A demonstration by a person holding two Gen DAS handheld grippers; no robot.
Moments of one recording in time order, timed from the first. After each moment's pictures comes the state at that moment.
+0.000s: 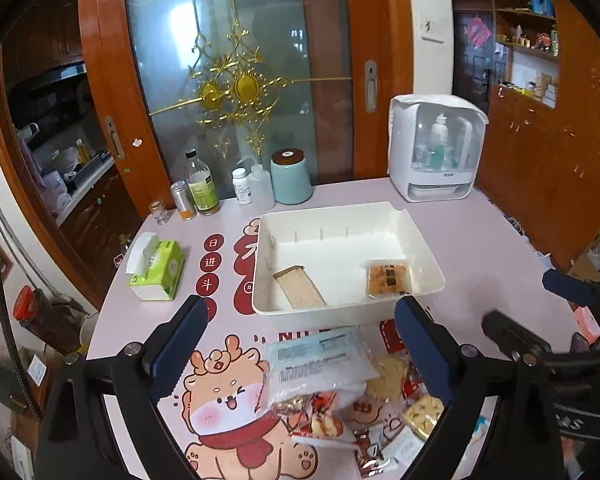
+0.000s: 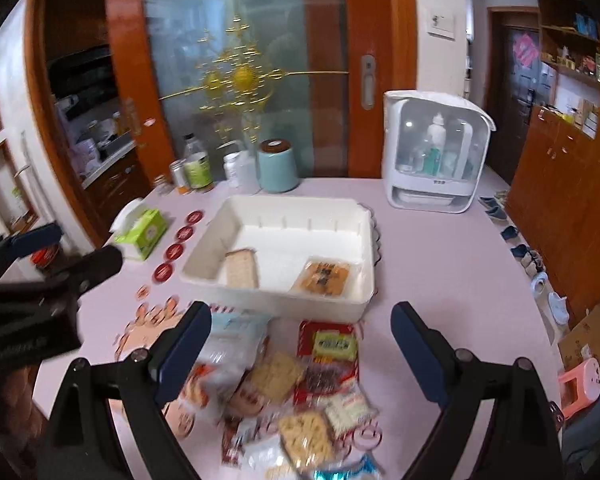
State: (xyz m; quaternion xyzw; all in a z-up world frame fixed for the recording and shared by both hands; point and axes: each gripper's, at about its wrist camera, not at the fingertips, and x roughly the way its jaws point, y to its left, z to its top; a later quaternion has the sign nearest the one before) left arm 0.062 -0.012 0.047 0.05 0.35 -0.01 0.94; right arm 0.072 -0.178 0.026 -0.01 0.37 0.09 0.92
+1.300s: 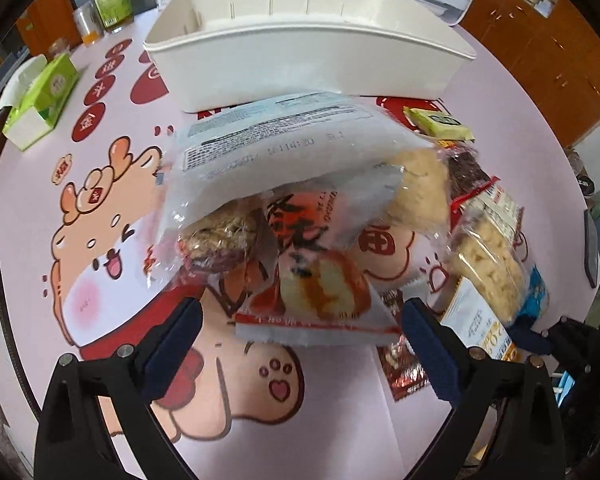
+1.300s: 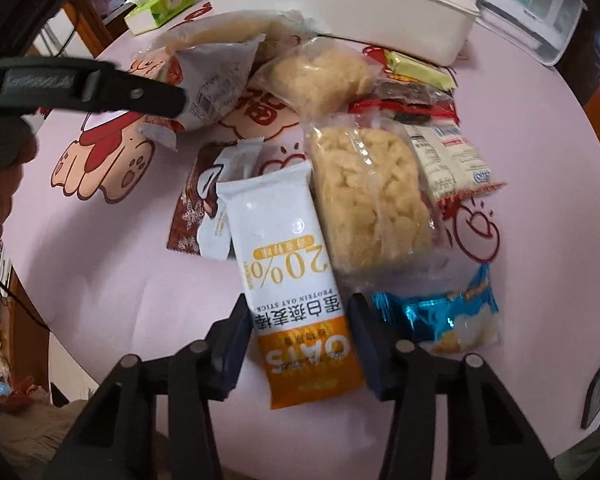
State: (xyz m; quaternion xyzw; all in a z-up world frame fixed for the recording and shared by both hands) left arm 0.089 0.004 -0.204 0.02 0.59 -0.10 0.80; right arm -0.001 -0.163 -0.212 -0.09 0.59 0.16 0.79
